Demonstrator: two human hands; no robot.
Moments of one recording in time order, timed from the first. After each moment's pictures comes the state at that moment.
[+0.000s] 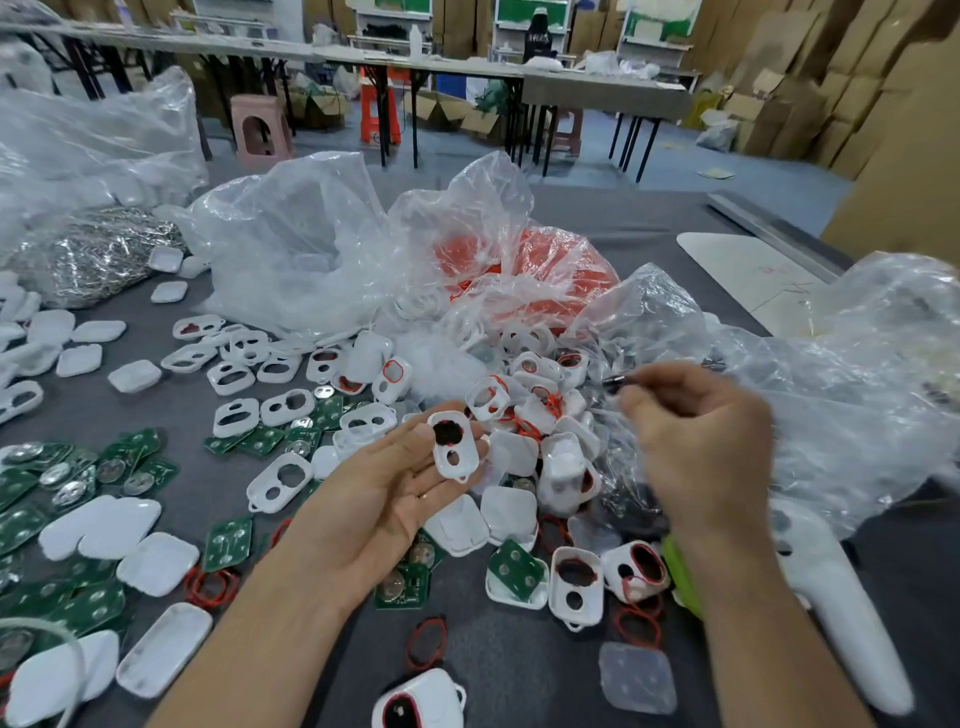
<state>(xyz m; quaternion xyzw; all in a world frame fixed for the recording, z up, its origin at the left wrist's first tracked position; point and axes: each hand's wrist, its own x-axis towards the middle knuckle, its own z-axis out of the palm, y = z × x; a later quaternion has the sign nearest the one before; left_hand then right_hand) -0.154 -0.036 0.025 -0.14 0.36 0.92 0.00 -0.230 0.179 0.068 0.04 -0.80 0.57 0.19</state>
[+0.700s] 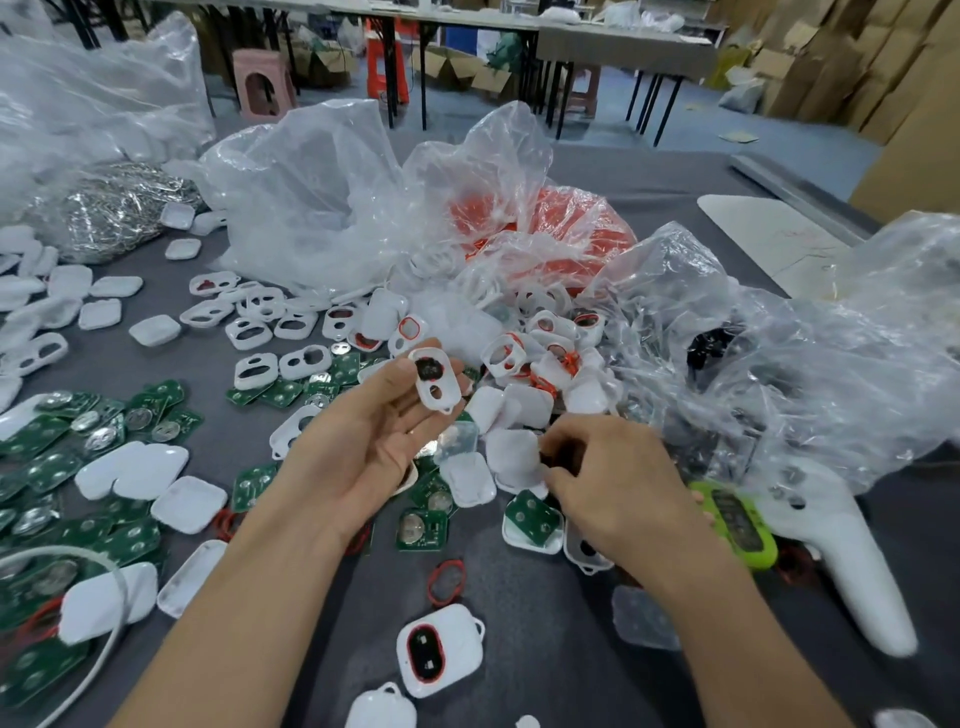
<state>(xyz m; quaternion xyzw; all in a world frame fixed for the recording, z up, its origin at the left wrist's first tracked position) -0.153 -0.058 0.025 -0.17 0.34 0.92 -0.05 -0.194 0.156 0.041 0.18 -0.95 0.26 -0.05</state>
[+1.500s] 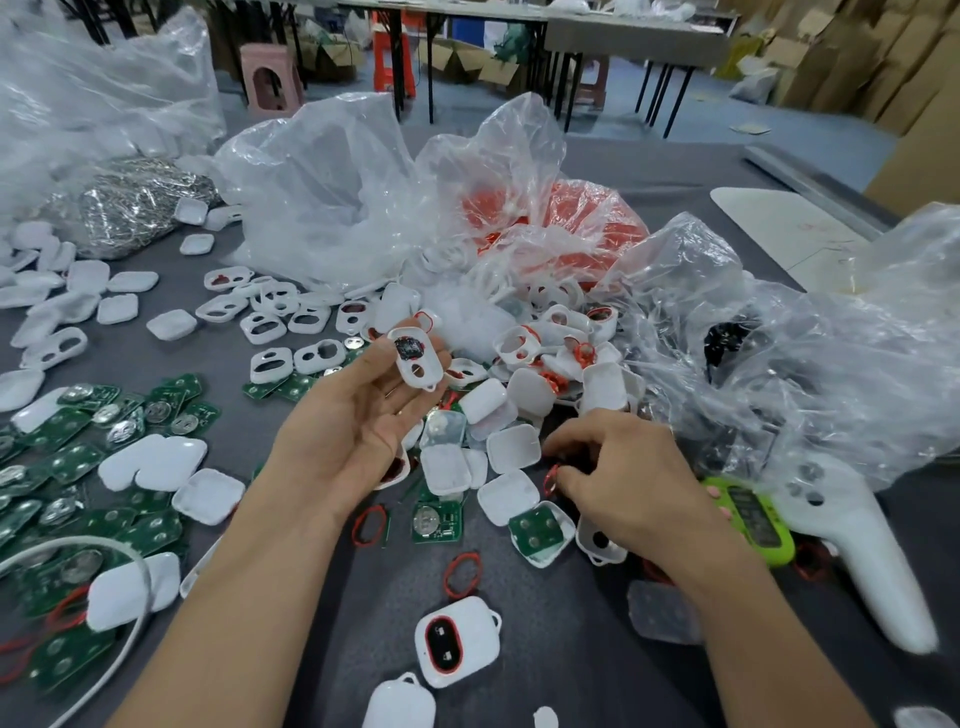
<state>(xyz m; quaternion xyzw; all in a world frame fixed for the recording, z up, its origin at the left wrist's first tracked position) -0.150 -0.077 0.026 -0.14 0.34 0.93 -0.08 -0.206 0.160 0.023 0.22 -0.94 0.26 -0.04</state>
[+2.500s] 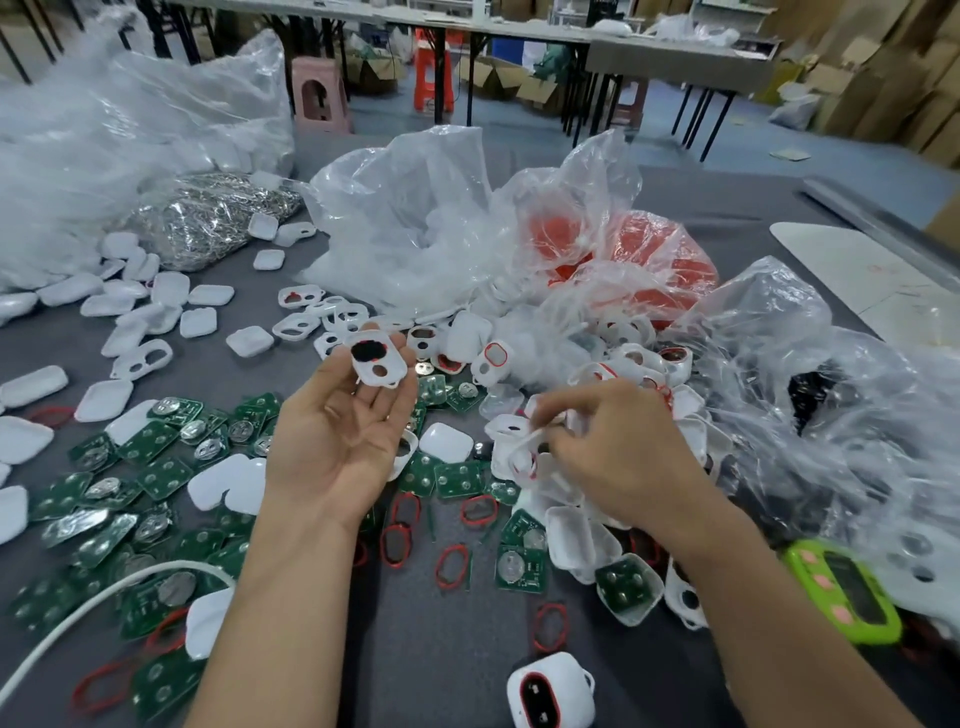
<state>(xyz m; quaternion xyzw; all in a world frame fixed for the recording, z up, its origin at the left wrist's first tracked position) -0.134 -0.142 0.031 -0.14 0.19 0.96 -0.17 -0.217 0.074 0.059 0.28 -0.91 0.31 -0.02</state>
